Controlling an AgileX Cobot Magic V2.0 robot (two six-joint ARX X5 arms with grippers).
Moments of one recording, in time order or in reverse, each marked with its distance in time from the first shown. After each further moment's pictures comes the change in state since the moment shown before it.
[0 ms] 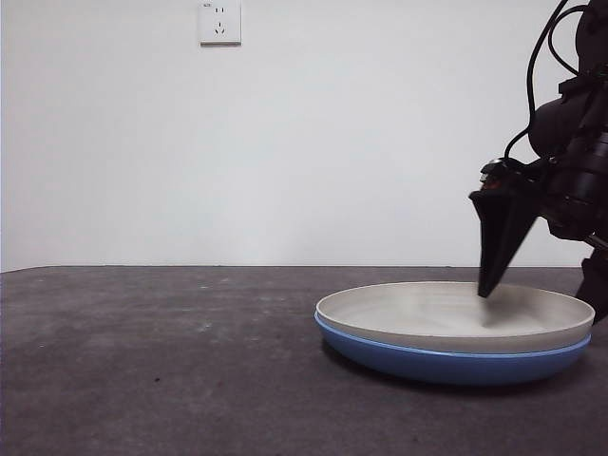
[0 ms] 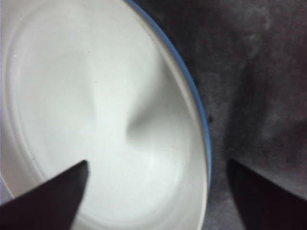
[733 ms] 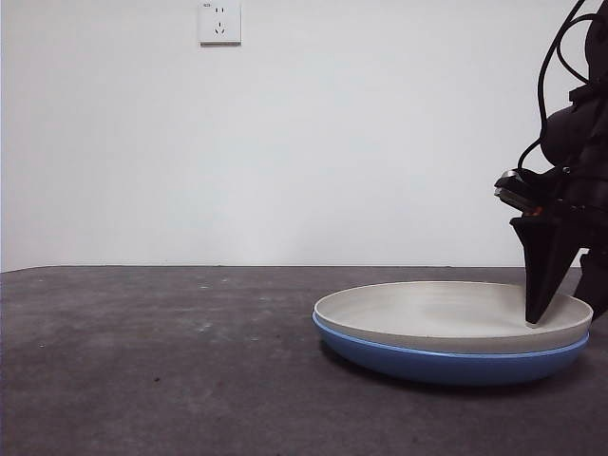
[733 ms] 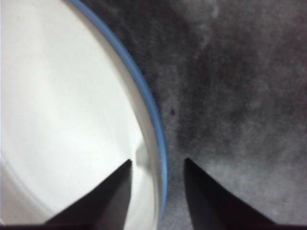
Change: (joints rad) left arm 0.000 0.000 0.000 -0.004 0.000 -0.001; right arm -0.032 0.015 0.000 -0.016 0.048 0.008
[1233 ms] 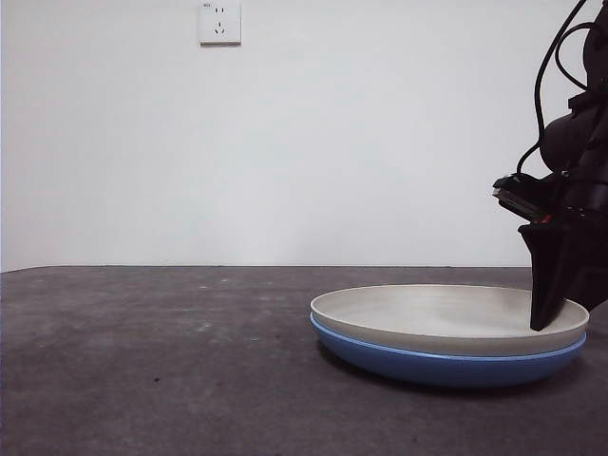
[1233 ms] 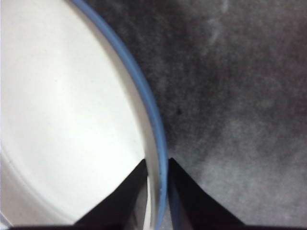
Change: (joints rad) left arm 0.000 0.000 0.000 0.000 0.000 0.000; right arm -0.006 0.024 0.009 -0.013 -0.027 -0.001
